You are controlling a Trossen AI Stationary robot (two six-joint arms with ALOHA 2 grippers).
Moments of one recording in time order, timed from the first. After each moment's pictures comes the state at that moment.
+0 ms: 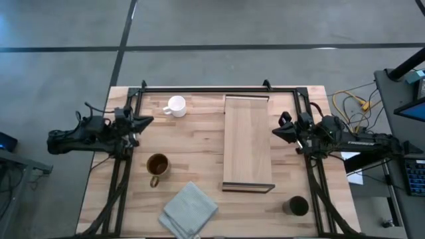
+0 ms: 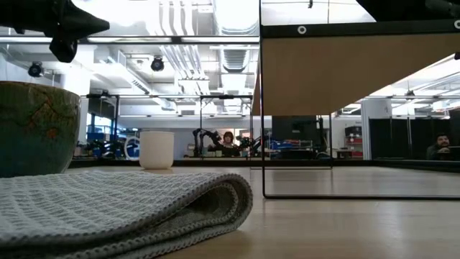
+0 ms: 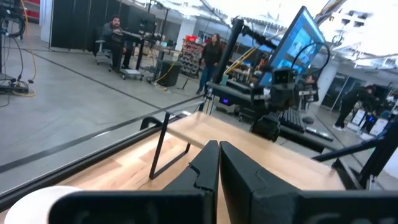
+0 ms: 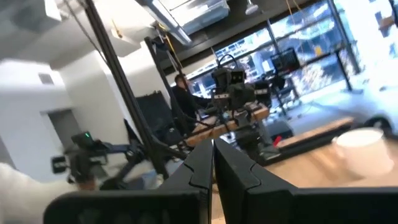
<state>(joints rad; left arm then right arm) -0.02 0.12 0.40 -0.26 -0.40 -0.28 -0.14 0.34 0.18 0.45 -0.23 0.52</state>
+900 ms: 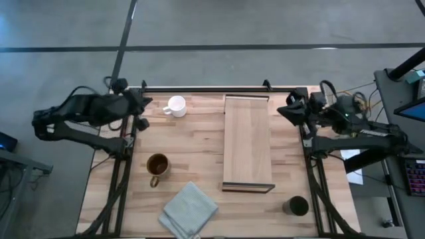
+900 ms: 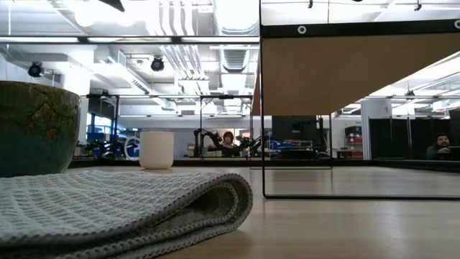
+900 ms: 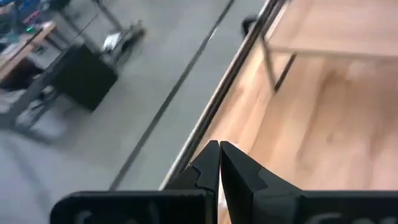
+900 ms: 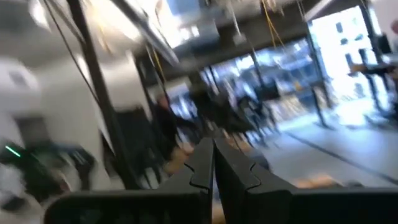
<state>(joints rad) 0.00 0.99 1.35 -1.14 -0.71 -0.02 -0.14 0.61 0.73 0.14 -0.16 0.32</state>
